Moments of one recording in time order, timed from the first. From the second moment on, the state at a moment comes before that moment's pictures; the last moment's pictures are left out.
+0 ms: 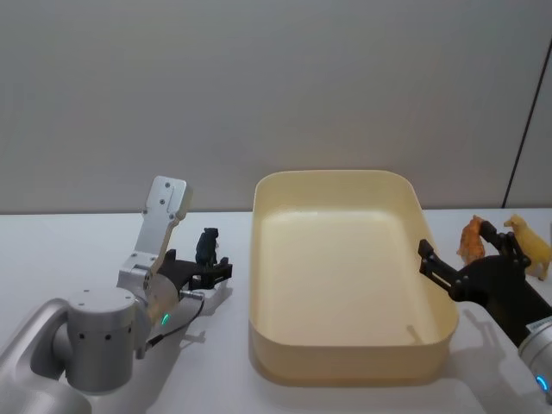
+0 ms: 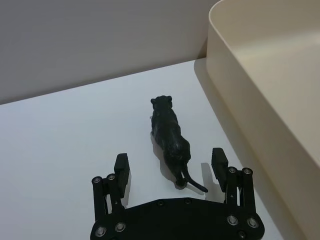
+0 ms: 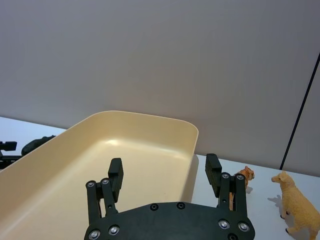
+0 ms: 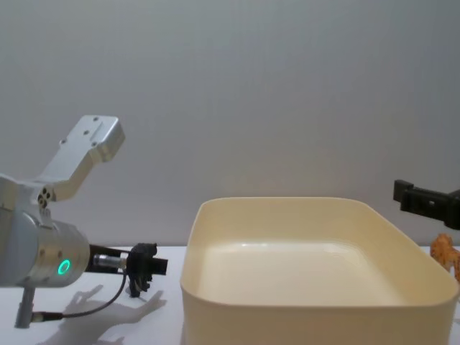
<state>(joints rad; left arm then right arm) -0.42 0.27 0.36 -1.35 -0.39 0.53 0.08 -0.01 0.34 -0.23 -1.77 0.29 0.03 0.07</state>
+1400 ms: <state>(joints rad) -0.45 0.23 0.34 -1.25 -0.44 0.42 0.08 -0.01 0.34 -0.23 -1.77 0.29 0.03 0.07</state>
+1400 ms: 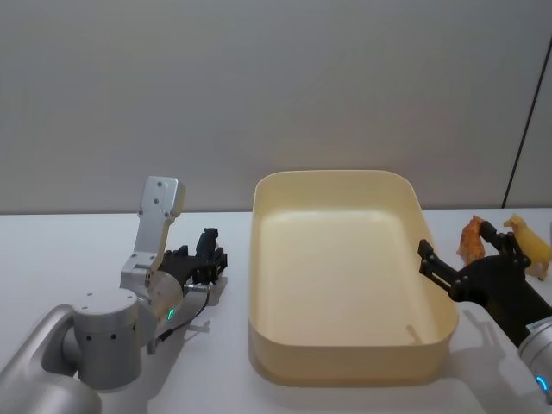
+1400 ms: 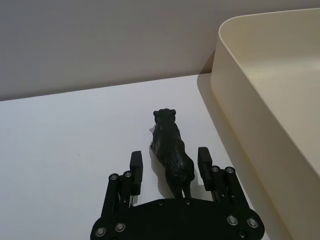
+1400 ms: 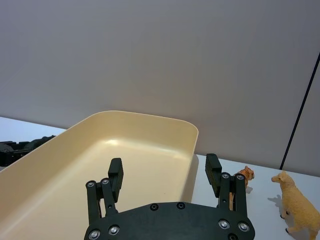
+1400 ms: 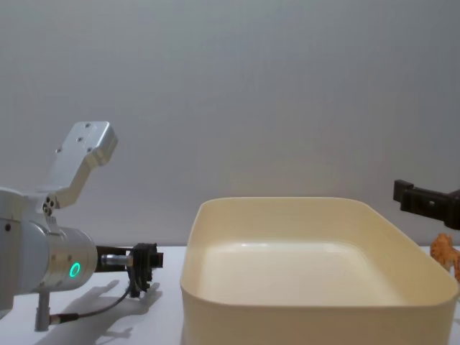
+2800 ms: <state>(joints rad) -0.42 0.27 0.33 -1.46 -0.38 0.46 0.04 -0.01 0.34 -0.23 -1.77 0.29 0.03 0.07</state>
